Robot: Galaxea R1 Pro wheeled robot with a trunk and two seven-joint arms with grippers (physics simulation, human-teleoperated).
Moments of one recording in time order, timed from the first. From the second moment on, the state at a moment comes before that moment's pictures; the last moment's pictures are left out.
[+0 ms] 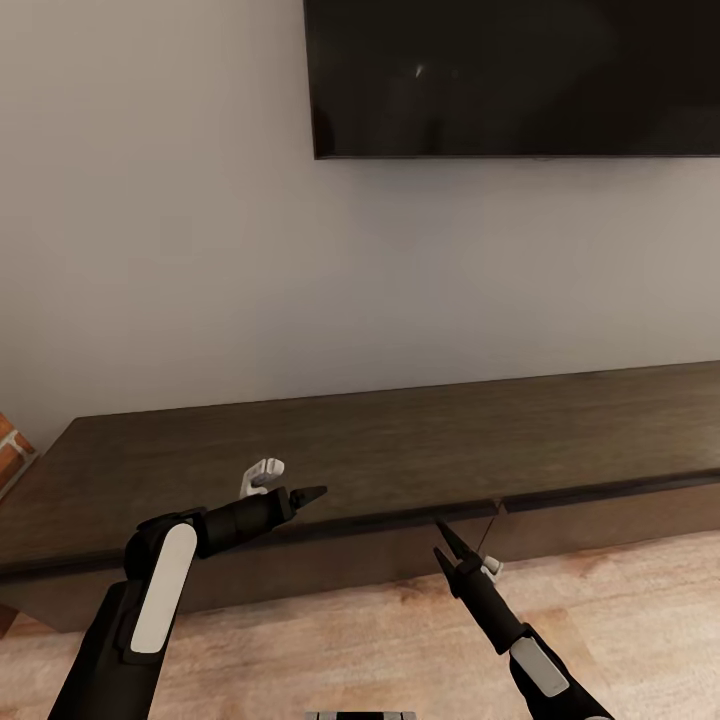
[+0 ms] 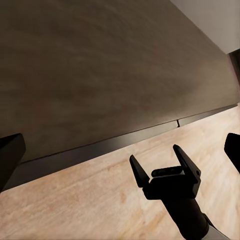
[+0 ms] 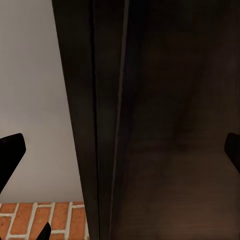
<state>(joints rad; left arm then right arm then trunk) -0.40 -0.06 0.08 -1.54 0.55 1.04 -0.32 -0.48 -0.02 -0.05 -0.40 -1.11 0.27 0.97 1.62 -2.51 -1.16</state>
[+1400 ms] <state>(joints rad) -0.40 -0.06 0.08 -1.54 0.55 1.04 -0.32 -0.48 -0.02 -0.05 -0.40 -1.10 0.27 0.97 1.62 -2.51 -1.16</state>
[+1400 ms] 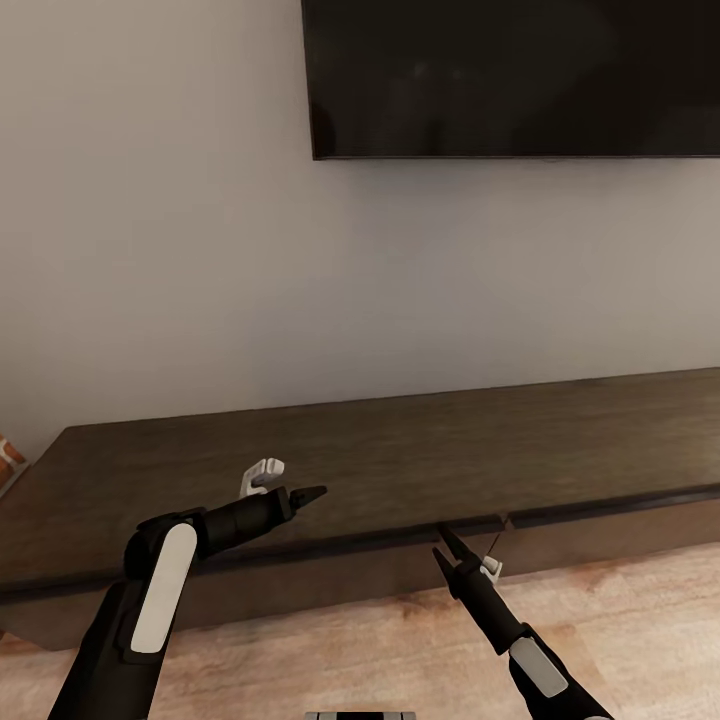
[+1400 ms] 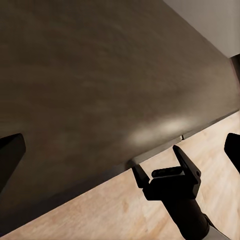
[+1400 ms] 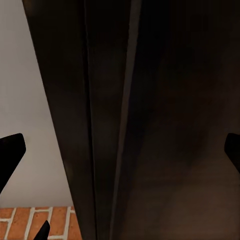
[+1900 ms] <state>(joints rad) -0.40 -0.06 0.08 -1.54 0.55 1.04 -0.32 -0.48 -0.02 -0.05 -0.40 -1.09 0.25 0.96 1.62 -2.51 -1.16</state>
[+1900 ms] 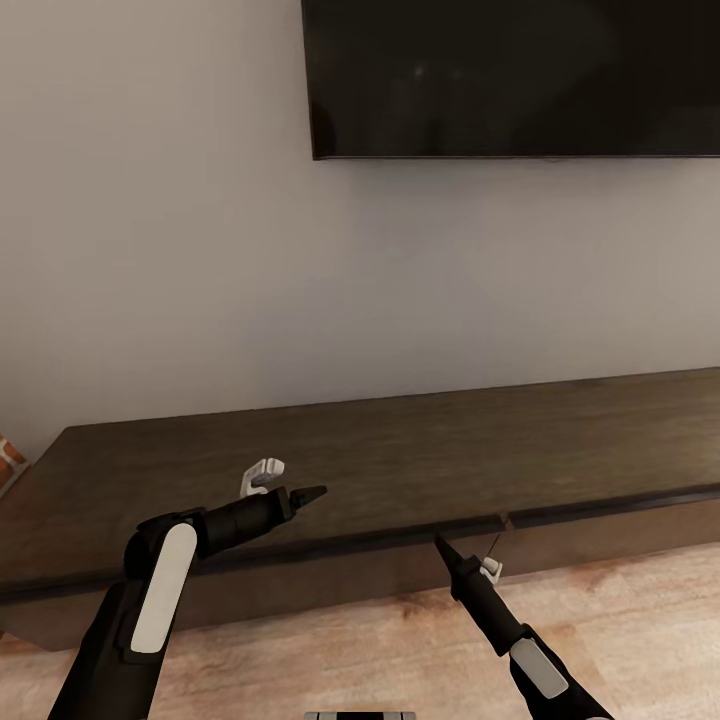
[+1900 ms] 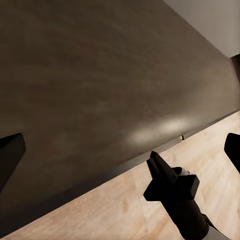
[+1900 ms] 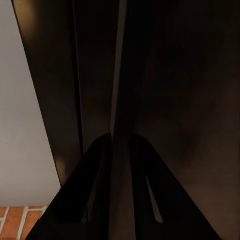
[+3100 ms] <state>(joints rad) -0.40 -0.06 0.08 -1.54 0.55 1.04 -0.32 -0.48 -0.02 -0.07 -0.40 -1.10 0.26 0.95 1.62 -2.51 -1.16</state>
